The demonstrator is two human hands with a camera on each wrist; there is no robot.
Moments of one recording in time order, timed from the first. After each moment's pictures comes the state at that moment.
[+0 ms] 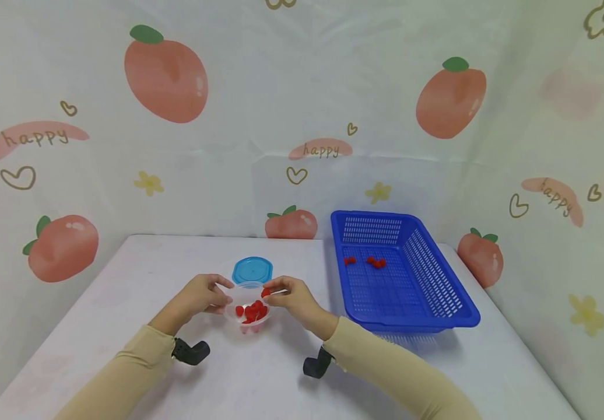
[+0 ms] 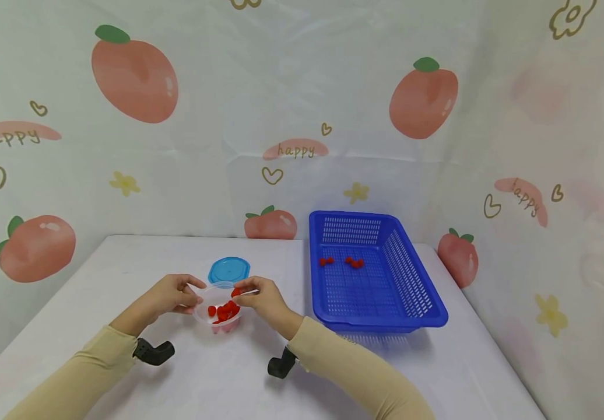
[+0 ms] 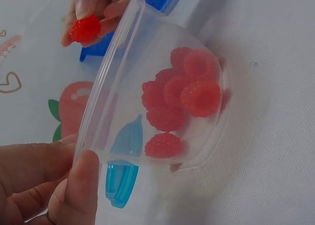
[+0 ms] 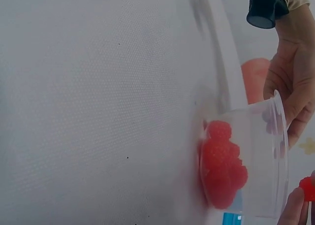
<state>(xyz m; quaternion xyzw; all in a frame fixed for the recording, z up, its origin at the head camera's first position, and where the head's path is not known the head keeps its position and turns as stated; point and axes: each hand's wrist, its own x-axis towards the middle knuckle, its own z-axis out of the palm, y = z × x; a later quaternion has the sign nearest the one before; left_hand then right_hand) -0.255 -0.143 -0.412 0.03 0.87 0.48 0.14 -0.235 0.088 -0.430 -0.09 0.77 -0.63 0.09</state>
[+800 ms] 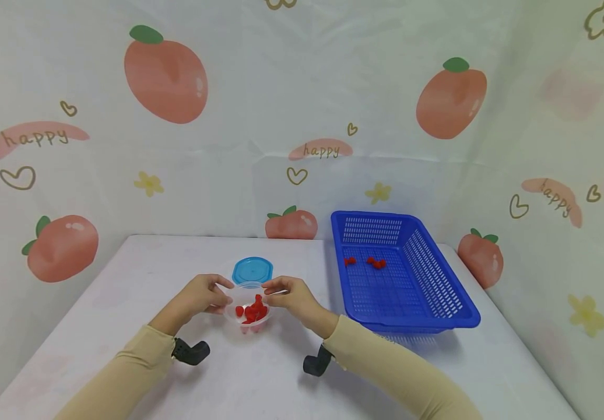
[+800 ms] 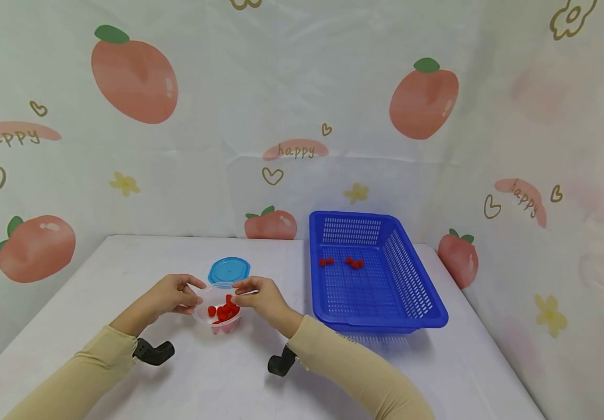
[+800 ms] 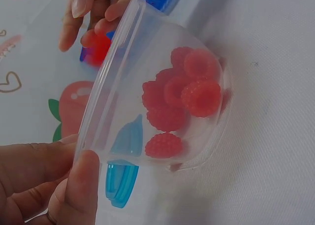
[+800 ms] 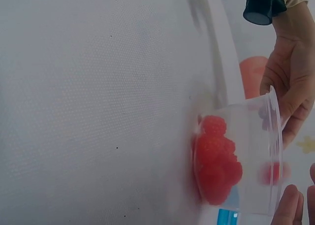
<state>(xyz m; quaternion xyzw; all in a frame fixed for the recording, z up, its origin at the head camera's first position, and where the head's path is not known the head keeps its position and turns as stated) -0.256 -0.144 -0.413 0.03 0.87 0.48 0.14 -0.237 0.087 -0.427 -0.09 0.78 -0.61 0.09</state>
